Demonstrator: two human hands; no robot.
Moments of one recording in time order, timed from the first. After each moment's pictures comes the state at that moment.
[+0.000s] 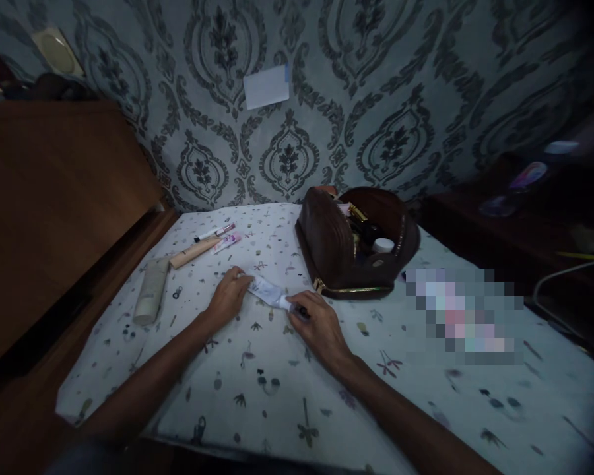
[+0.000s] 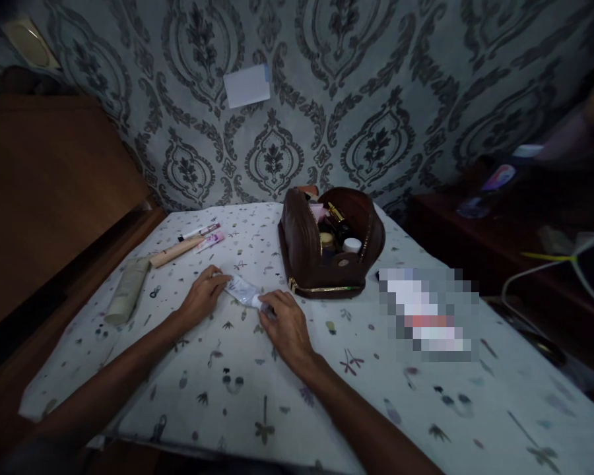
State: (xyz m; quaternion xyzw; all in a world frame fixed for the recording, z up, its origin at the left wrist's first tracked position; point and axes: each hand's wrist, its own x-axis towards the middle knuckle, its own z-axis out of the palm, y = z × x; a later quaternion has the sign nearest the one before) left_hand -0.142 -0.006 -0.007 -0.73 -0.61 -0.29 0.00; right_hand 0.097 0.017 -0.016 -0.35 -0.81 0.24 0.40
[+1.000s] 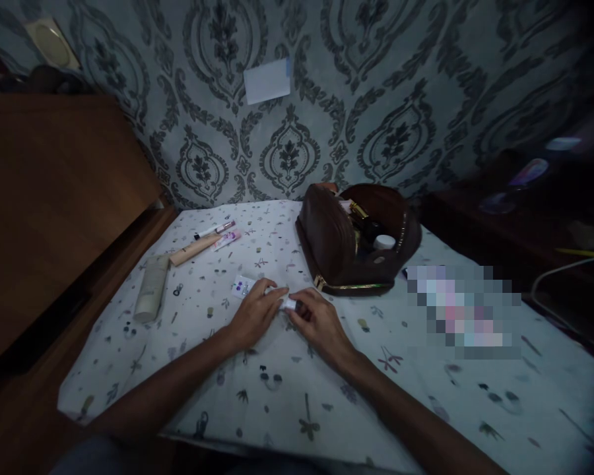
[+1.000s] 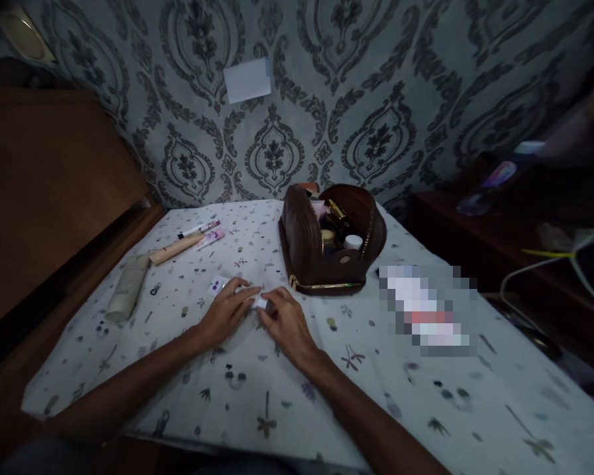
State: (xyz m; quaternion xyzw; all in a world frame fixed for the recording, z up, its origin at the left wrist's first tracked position) left_hand -0.079 -0.030 -0.002 -0.78 -0.51 -0.36 -0.08; right_hand 0.098 0.016 -0.009 -0.35 -0.80 0.31 0.39
